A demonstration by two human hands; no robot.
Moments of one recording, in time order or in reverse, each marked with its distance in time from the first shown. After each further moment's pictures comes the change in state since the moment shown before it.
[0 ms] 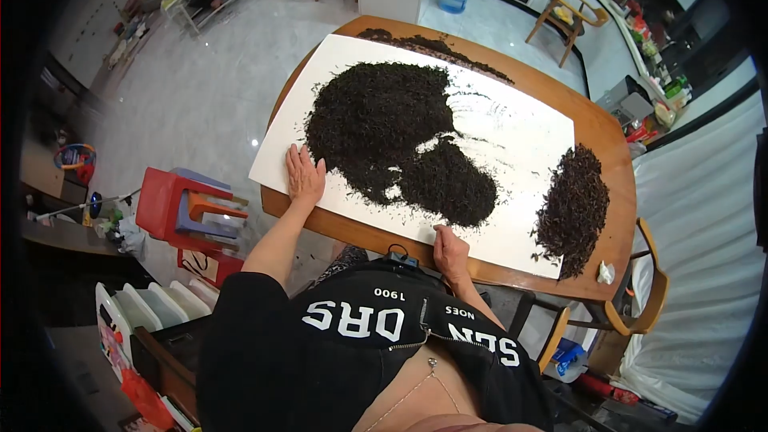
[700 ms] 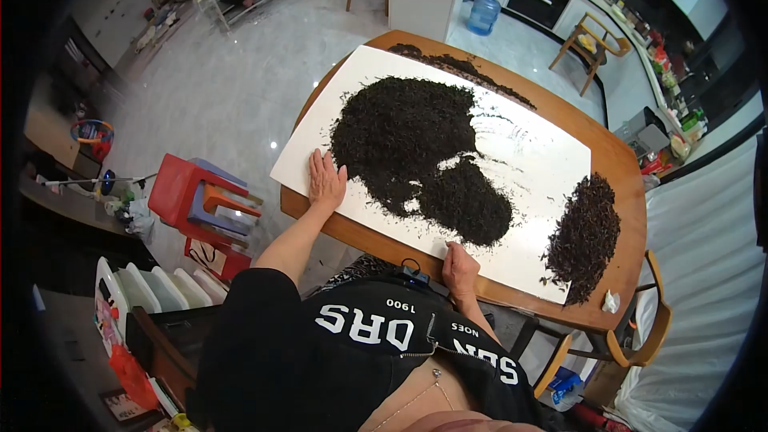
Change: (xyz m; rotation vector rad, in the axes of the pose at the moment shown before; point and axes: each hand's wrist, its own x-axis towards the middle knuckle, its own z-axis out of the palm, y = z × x) left_hand -0.002 0.007 -0.007 -0.041 0.028 -0.003; right_hand -0.004 0.004 0.008 -0.090 0.009 -0.039
